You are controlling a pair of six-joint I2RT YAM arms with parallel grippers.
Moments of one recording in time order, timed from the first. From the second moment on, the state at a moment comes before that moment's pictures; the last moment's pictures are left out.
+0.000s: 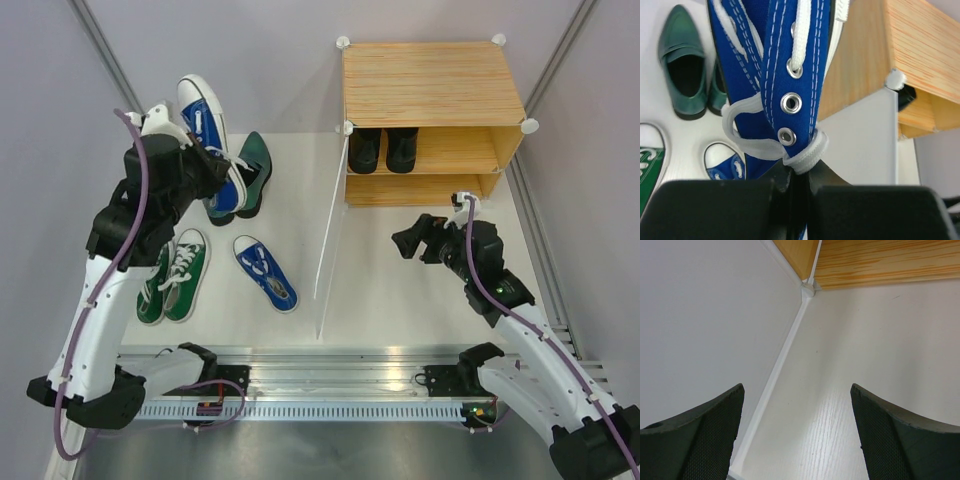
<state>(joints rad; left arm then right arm) -0.37 1.12 1.59 -0.82 -0.24 -0.59 0.35 0.79 0.63 -0.18 -0.12 0.49</state>
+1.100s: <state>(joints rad) -1.31 2.10 2.14 -0.87 -0.30 -0.46 0.35 0.35 0.81 -0.47 0.91 0.57</state>
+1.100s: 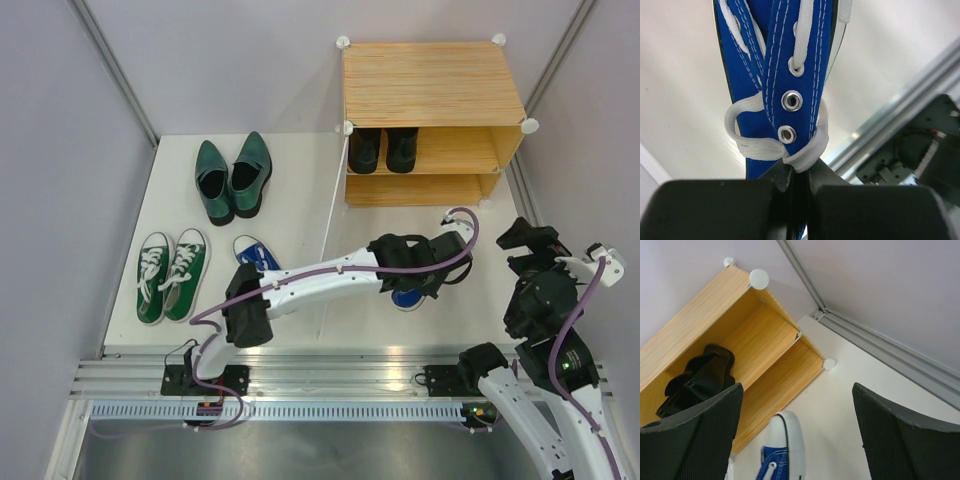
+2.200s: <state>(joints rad) -1.14 1.96 2.09 -0.80 -0.21 -0.46 0.35 0.47 0.72 -0.51 0.64 0.67</state>
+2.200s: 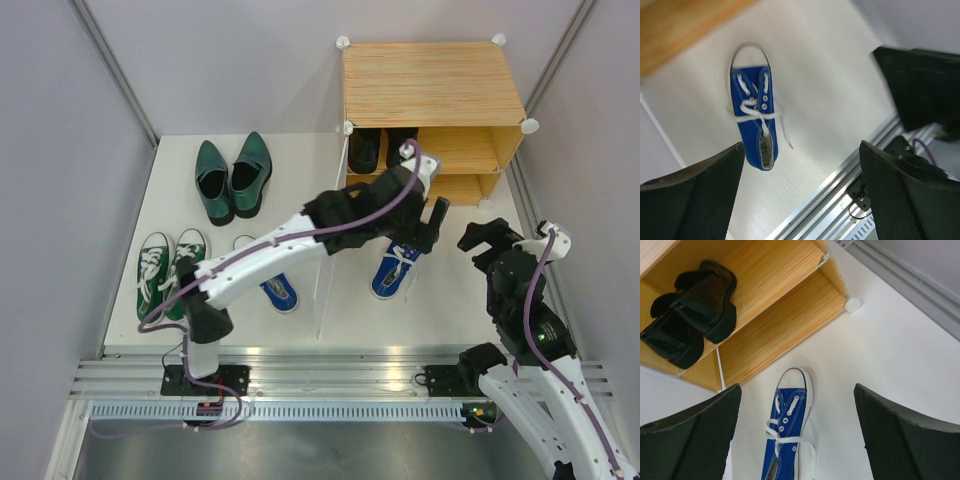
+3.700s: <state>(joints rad) -0.85 0.91 1.02 -0.54 -0.63 -0.18 0.39 1.27 0.74 -0.37 0.04 0.39</state>
